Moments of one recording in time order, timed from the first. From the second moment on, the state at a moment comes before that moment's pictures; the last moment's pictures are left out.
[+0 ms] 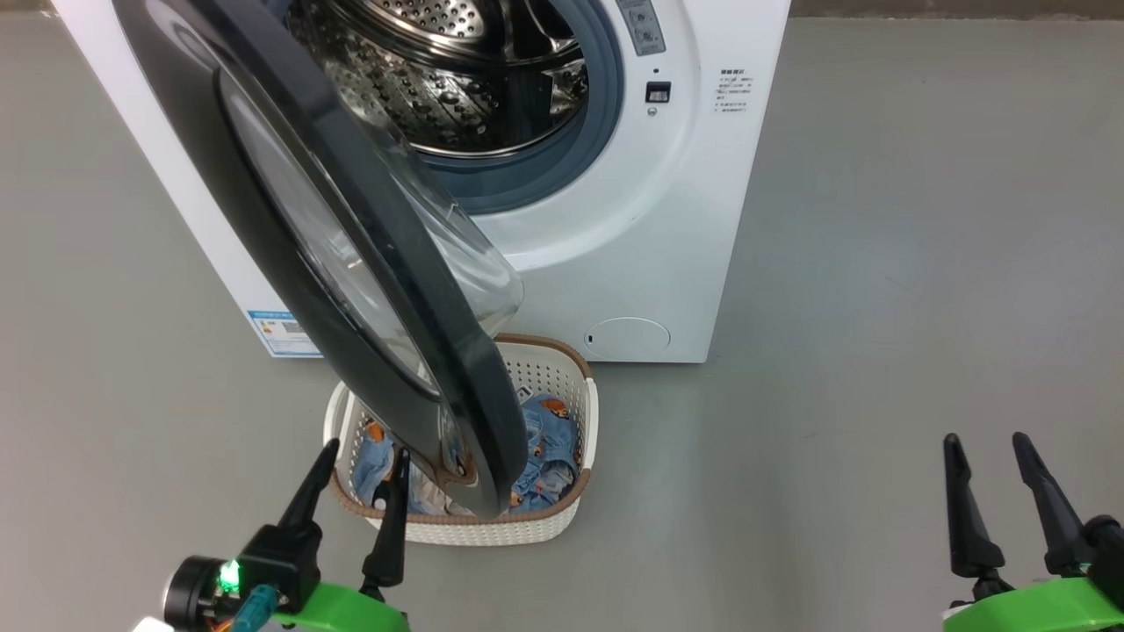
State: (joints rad) left arm -0.13 0.04 -0.21 0.27 -0.11 -0.07 -0.25; right arm 0.04 -0.08 -0.18 0.04 0.25 0.13 -0.22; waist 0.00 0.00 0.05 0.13
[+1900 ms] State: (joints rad) left arm -0.11 0.04 -0.20 0.30 -0.13 -0.05 -0.25; right arm 0.08 -0.04 -0.12 0.01 0.15 0.13 -0.16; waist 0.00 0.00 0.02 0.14
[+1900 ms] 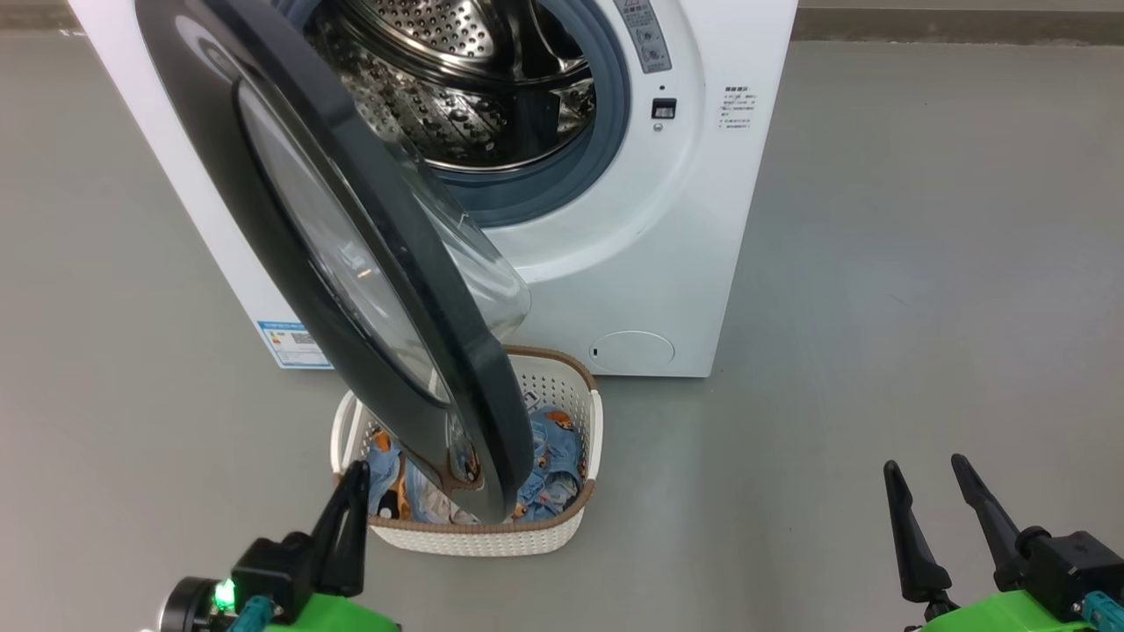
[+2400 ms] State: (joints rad) left arm -0.21 0.04 -0.12 0.12 -0.14 0.00 -0.25; right arm 0.08 -0.04 -0.11 0.01 0.16 0.13 -0.17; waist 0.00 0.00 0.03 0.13
